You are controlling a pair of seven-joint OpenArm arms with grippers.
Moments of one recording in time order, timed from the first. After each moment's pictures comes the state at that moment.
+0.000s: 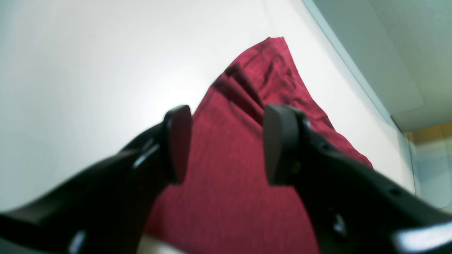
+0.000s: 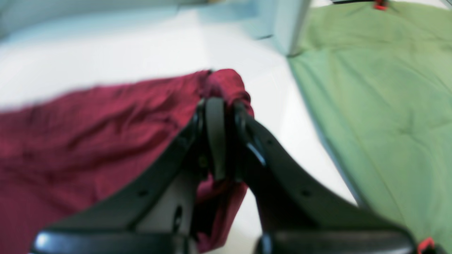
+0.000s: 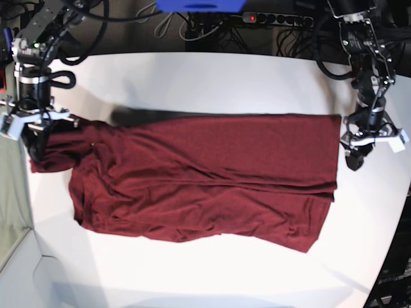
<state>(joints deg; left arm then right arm) 10.3 -10.7 -25.2 91.8 -49.9 -0.1 22.5 -15.2 -9.5 41.4 116.5 11.8 24.2 -20.8</state>
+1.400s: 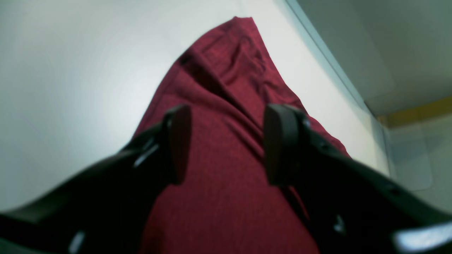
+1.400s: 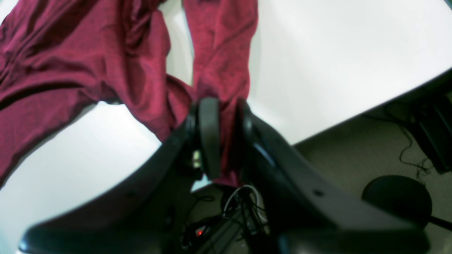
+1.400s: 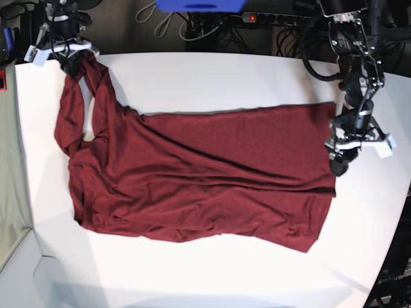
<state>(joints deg) 10.0 -8.1 -21.5 94.2 -49.9 -0.1 22.6 -37.9 -9.4 35.6 105.5 28.7 19.2 -21.2</state>
